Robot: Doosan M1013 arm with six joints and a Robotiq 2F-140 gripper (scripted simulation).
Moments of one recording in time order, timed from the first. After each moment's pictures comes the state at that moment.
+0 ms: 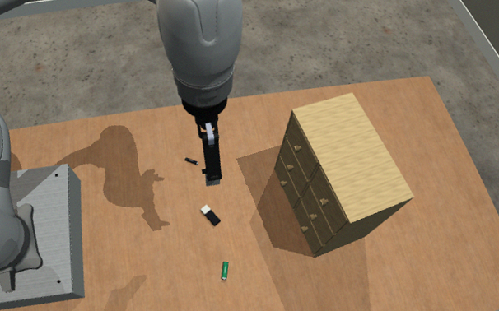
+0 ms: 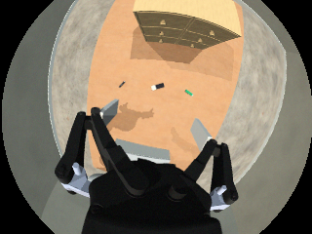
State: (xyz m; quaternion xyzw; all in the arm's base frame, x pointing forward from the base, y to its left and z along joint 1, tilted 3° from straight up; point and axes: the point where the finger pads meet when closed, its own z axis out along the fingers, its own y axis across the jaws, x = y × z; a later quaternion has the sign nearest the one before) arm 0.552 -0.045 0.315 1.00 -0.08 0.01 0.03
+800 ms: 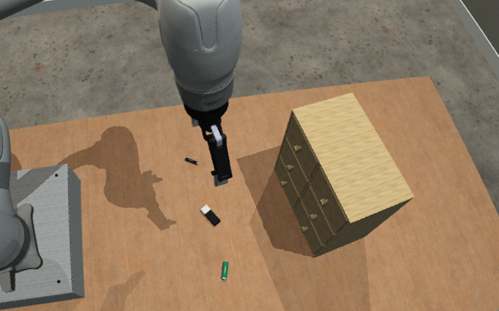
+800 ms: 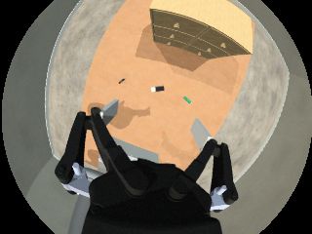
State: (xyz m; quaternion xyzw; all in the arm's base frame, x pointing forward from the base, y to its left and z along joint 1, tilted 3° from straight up) arm 0.557 -0.044 0.302 1.00 0.00 0.02 0.03
